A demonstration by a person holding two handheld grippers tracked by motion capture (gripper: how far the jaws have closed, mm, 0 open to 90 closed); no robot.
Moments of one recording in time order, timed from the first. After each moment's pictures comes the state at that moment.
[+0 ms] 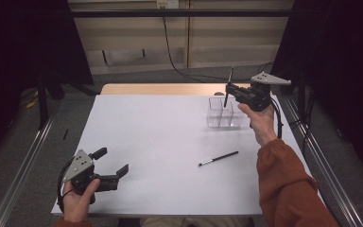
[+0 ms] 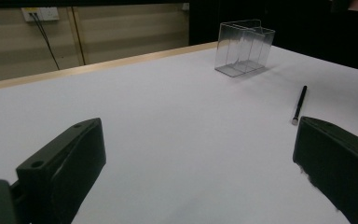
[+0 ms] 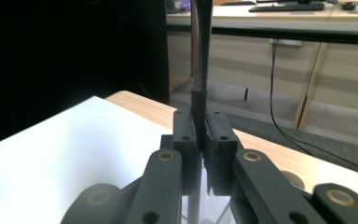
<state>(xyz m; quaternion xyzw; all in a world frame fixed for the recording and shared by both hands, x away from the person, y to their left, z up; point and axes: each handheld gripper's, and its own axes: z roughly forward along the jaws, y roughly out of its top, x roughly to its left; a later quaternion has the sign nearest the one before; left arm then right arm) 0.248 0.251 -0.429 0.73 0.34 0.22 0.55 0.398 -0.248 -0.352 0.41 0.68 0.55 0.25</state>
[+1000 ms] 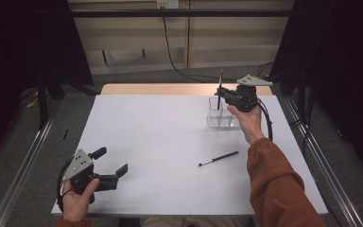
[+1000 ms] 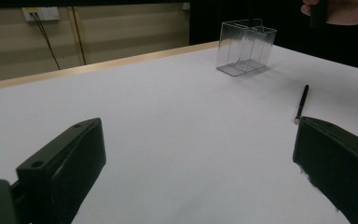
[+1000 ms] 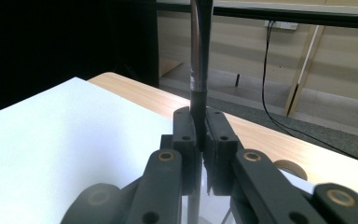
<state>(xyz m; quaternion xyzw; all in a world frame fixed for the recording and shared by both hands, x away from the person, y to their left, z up) 0.249 0.253 -0.430 0.73 0.34 0.22 0.55 0.421 -0.226 -0.378 0.42 0.70 0.52 0.26</state>
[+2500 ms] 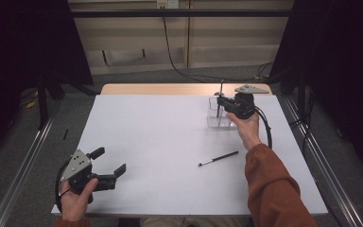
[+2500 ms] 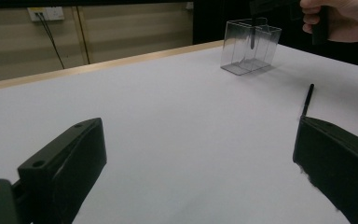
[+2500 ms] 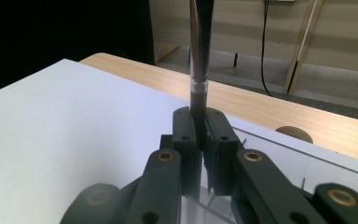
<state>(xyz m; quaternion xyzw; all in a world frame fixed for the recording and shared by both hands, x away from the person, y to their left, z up) 0.249 0.257 -0.431 0.73 0.34 0.22 0.55 0.421 -0.229 -0.411 0.45 0.70 0.50 0.24</state>
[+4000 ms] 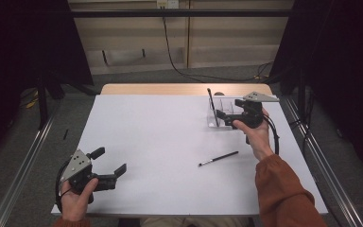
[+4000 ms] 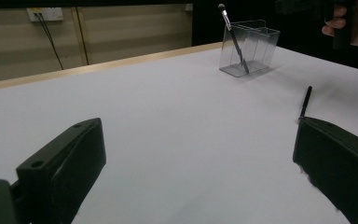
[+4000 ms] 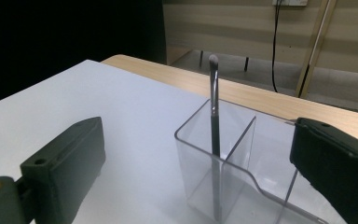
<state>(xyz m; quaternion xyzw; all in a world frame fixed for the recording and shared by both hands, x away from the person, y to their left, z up) 0.249 0.257 -0.430 0.73 0.34 0.22 0.55 0.383 -0.241 -0.406 0.43 0.70 0.52 0.23</state>
